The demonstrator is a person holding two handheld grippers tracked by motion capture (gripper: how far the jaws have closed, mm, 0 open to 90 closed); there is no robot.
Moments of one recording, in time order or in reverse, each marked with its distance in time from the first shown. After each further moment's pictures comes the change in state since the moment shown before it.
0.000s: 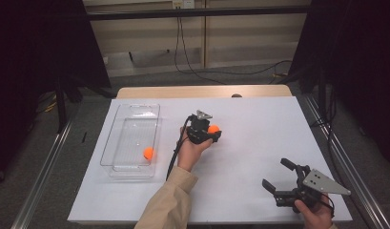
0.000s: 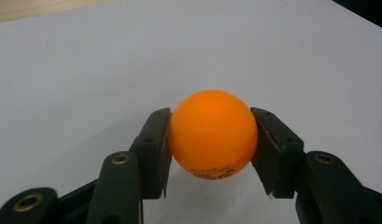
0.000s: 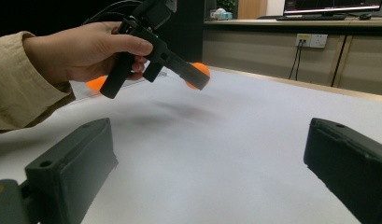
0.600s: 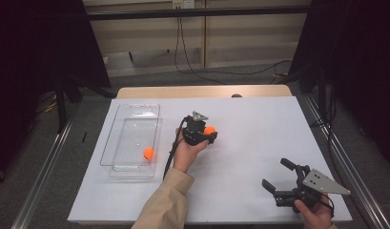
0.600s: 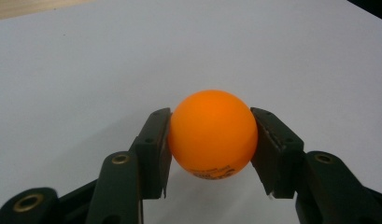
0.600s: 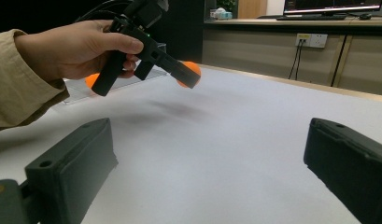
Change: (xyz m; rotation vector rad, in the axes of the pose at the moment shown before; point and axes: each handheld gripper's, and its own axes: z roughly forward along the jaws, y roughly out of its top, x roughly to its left) left arm 0.005 -0.005 -0.011 0.010 0.011 -0.002; right arm 0.000 0.000 0.000 0.003 0.001 0.000
